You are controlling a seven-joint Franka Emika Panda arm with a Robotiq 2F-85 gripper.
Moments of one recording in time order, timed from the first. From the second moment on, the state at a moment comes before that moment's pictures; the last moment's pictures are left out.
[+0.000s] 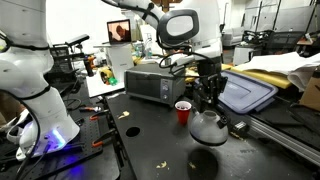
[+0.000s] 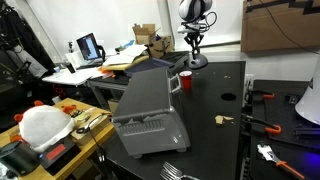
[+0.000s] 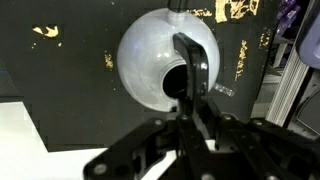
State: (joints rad) arm -0.21 0.38 -0.39 -1.93 -0.01 2.46 1.04
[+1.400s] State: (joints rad) arm -0.11 0.27 -0.38 -2.01 -0.20 2.46 1.17
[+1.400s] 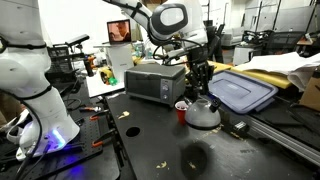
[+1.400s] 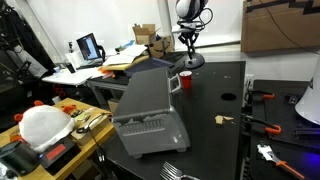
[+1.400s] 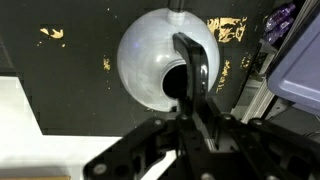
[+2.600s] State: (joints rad) arm -0.03 0.26 -0.37 -2.04 -0.62 2.48 1.52
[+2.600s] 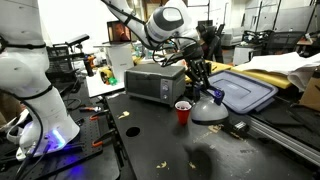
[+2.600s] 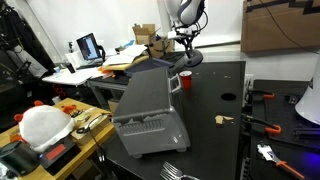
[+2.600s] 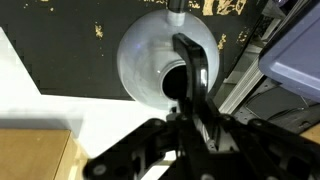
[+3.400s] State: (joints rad) arm -0.03 0.20 -0.30 -2.12 -0.83 2.48 1.68
